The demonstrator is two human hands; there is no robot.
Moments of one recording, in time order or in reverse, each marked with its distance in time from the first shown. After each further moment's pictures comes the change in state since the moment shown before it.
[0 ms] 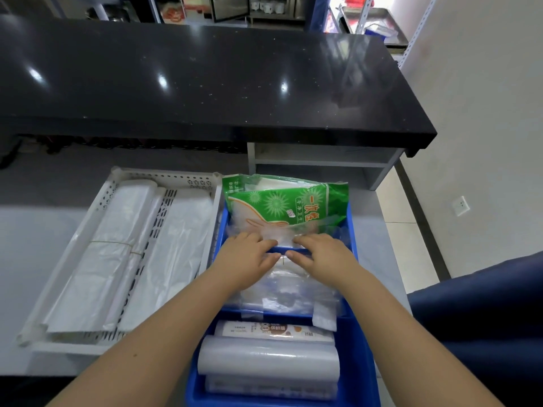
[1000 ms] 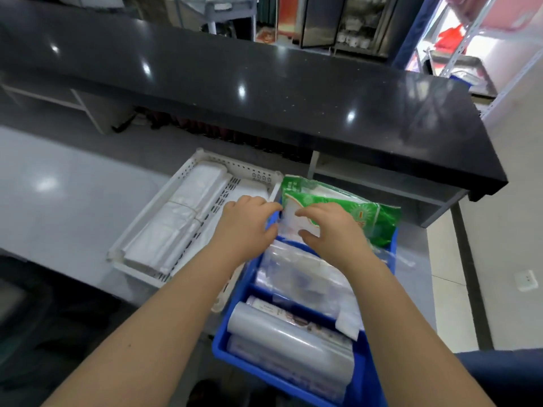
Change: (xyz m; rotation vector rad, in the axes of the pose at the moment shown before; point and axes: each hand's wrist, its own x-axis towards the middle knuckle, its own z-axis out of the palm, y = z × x) left_hand -0.080 -0.014 -0.069 -0.069 0.442 -0.296; right_hand -0.002 -0.093 -0.062 -0.019 0.294 -0.413
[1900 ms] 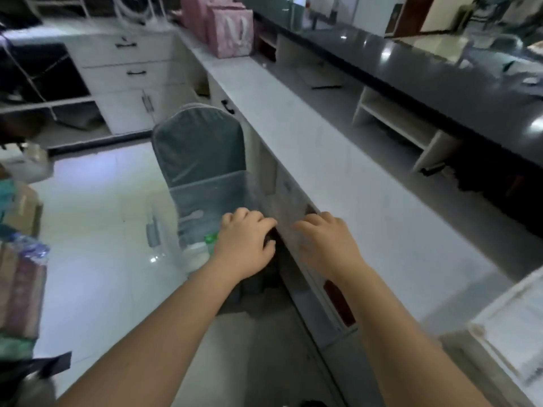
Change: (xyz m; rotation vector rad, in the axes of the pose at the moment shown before) left_hand -0.423 -0.459 -0.166 0.205 0.211 -0.770; right_hand 0.101 -0.608 0.236 -0.100 -0.195 -0.844
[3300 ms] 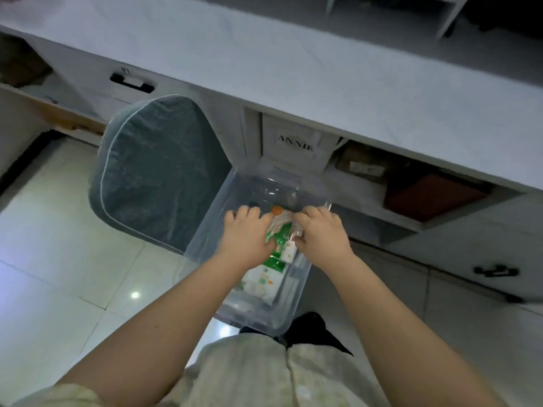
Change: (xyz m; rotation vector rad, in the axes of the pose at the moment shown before) left_hand 0.246 -0.368 0.123 0.127 -0.416 0.673; right_hand 0.321 -0.166 0.217 0.107 -0.121 0.888
